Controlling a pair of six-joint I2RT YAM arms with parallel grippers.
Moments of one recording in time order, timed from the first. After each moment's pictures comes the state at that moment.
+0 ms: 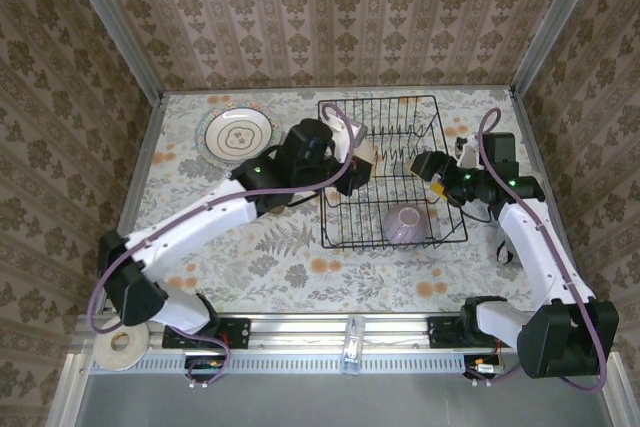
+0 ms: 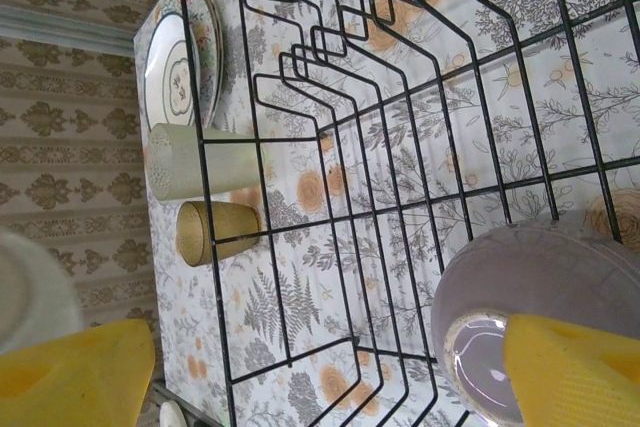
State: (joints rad) left arm -0.96 1.43 1.39 -0.46 0.16 -0.37; right arm -0.02 1.12 0.93 -0.64 -0.60 0.63
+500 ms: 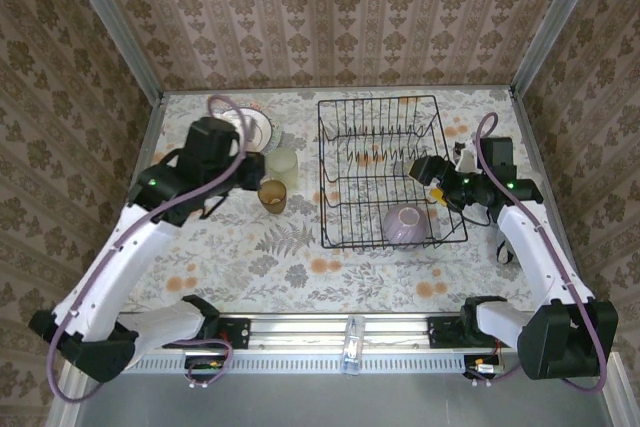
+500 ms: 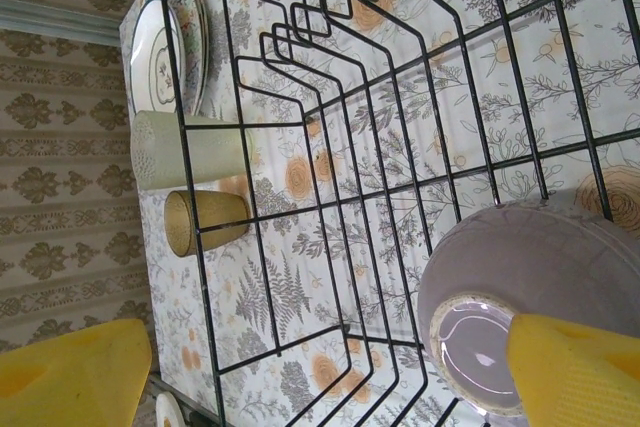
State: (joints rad) left arm -0.54 1.09 1.37 -1.01 -0.05 -0.35; right arm -0.02 1.12 0.90 -0.65 -0.60 0.62
